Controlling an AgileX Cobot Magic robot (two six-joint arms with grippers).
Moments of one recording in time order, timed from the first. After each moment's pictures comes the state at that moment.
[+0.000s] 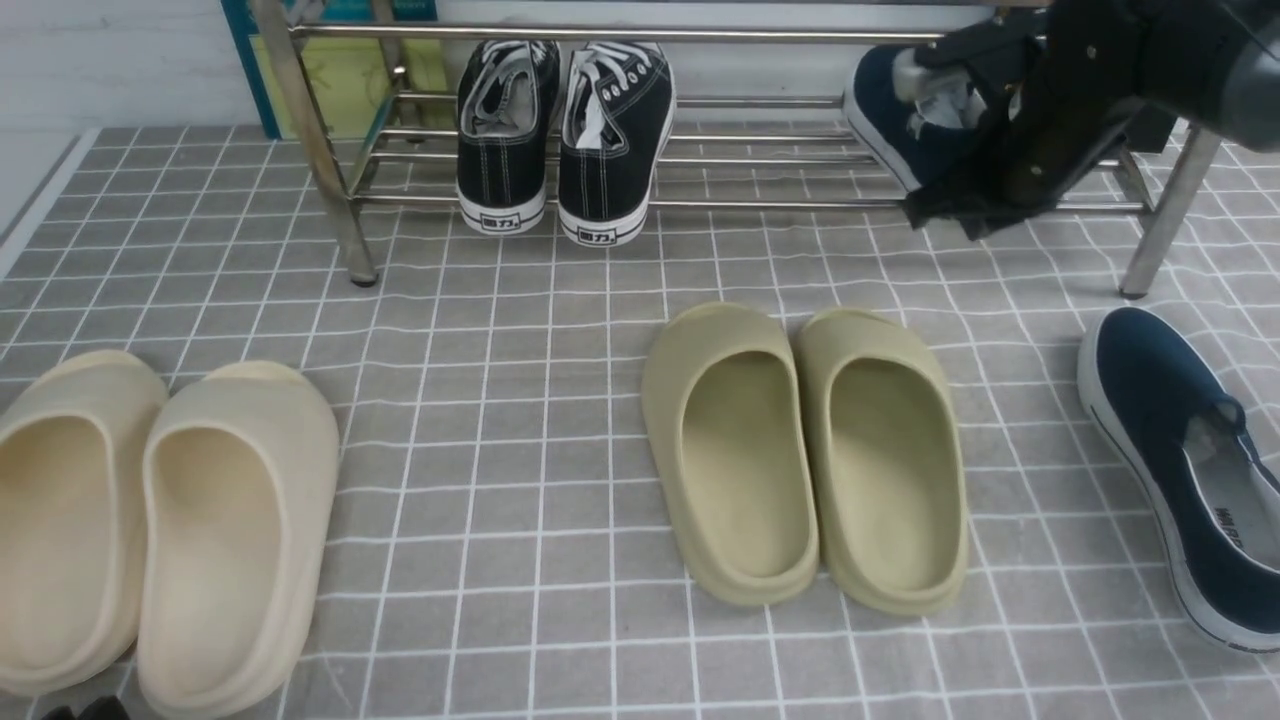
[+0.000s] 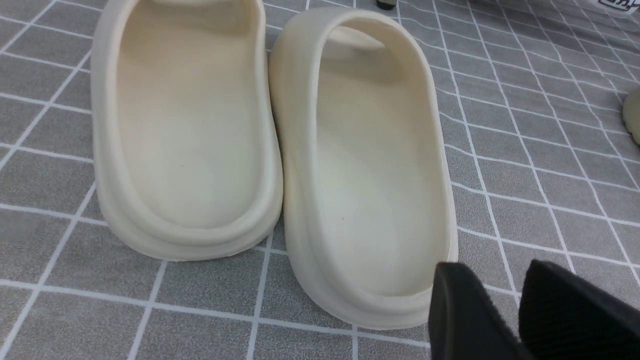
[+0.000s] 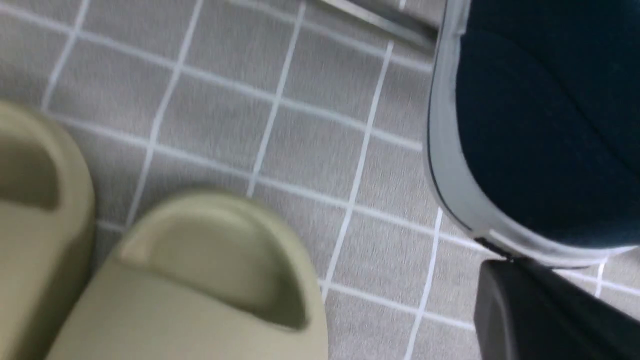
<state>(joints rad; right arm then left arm) 0.23 2.10 -1.87 -0.11 0.85 -0.01 -0.01 -0.01 0.03 -0.06 0.38 -0.22</state>
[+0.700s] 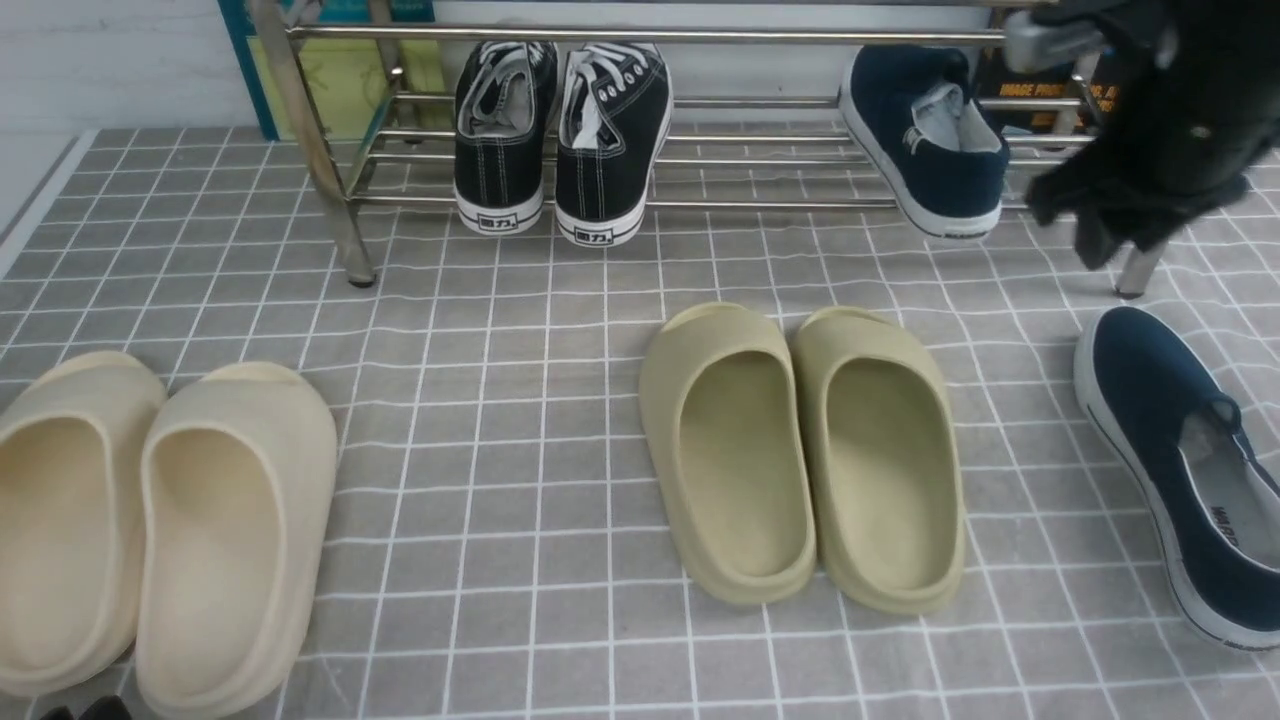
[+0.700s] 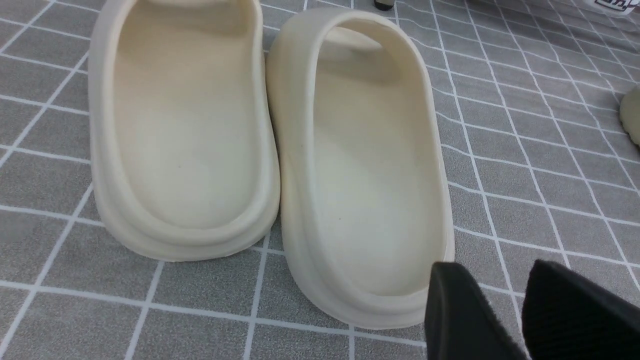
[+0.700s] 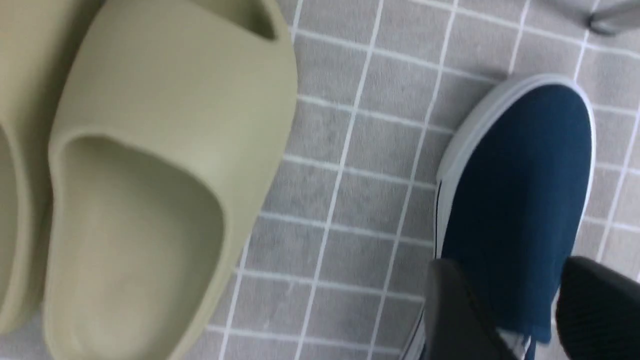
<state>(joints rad) 0.23 1.71 -1.60 -0.11 1.17 0.03 -0.01 -0.01 0.03 -0.06 0.38 -0.22</state>
